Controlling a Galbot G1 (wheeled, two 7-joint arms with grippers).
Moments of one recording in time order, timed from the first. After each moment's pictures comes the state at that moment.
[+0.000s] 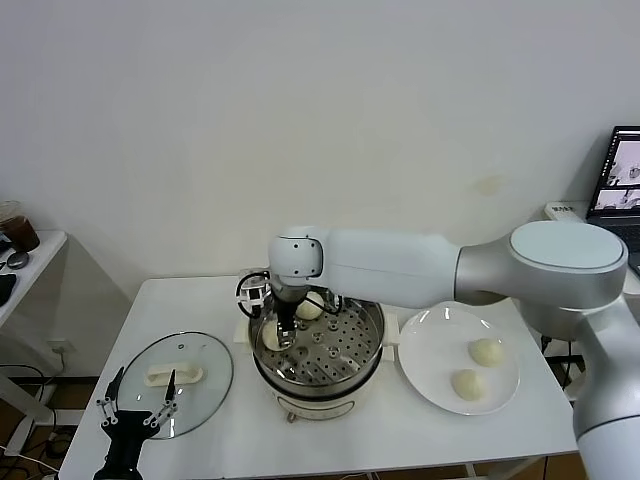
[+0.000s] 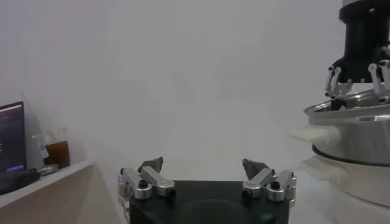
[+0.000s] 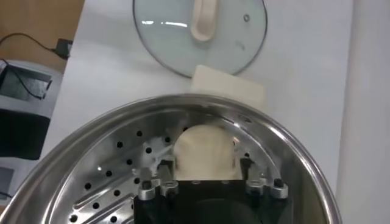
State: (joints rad) left arm 1.73 -1.29 -0.72 -1.91 -0.07 -0.37 -0.07; right arm 0.49 1.39 -1.29 1.30 0.53 -0.72 -0.88
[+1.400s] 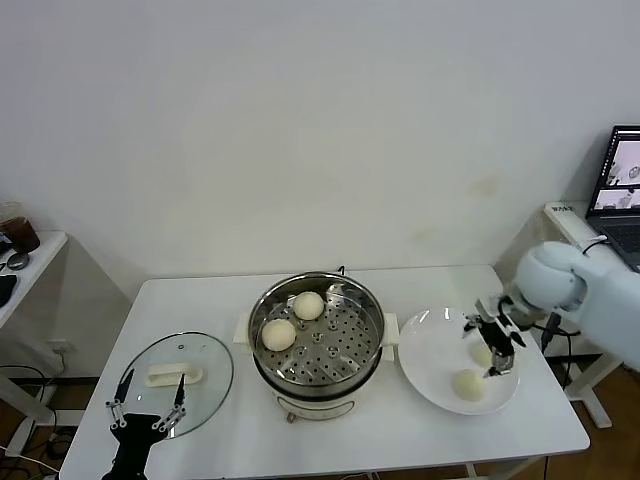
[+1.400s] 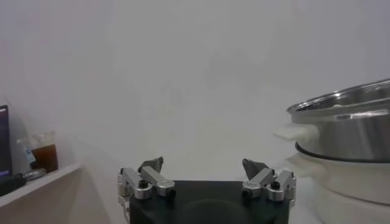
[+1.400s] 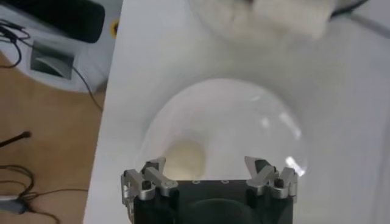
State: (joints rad) left arm 1.75 -1.30 -0.71 -1.93 -0.03 -0.36 -0.06; right arm 0.07 0.44 -0.87 1.61 -0.09 -0.25 -1.22
